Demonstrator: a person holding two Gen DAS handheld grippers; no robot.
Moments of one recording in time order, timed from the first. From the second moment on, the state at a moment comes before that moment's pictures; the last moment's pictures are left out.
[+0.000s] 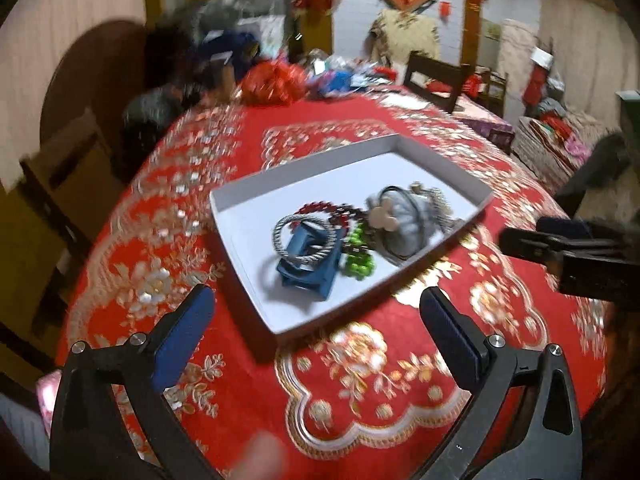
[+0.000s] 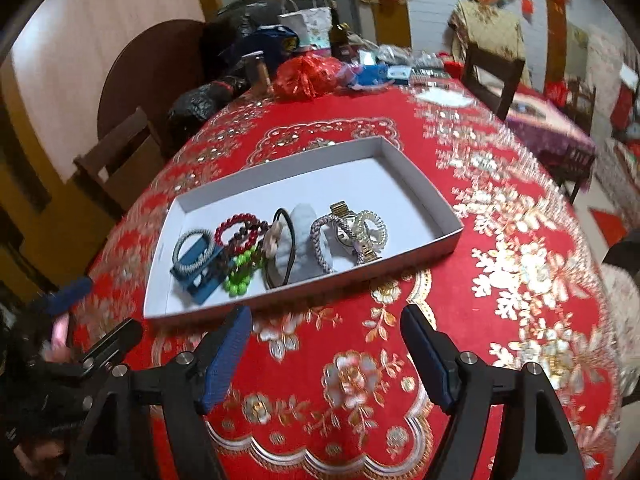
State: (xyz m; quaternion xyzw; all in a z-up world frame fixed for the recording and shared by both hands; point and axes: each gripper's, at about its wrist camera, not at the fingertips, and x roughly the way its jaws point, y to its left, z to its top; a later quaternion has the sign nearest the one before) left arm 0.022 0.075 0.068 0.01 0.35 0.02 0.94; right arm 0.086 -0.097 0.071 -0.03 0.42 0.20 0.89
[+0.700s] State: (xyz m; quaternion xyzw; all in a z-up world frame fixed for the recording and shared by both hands) left arm 0.015 0.057 0.062 -0.04 0.43 0.04 0.90; right arm 0.069 -0.101 0.060 -0.07 0.40 0.17 0.90
